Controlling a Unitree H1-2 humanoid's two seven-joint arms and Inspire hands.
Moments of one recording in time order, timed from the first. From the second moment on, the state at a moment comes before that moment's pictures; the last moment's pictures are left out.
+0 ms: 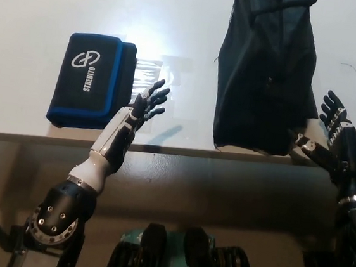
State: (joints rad) left_arm -0.40 0.09 -0.06 0.11 -0.03 -0.07 -0.18; right_arm -0.53 -0.17 -0.14 0.64 0.10 -0.34 0.10
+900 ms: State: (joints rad) left_arm -0.43 0.08 -0.05 0.15 -0.03 -0.05 -0.18; right_arm -0.58 -0.13 -0.34 0.61 0.46 -0.10 0.23
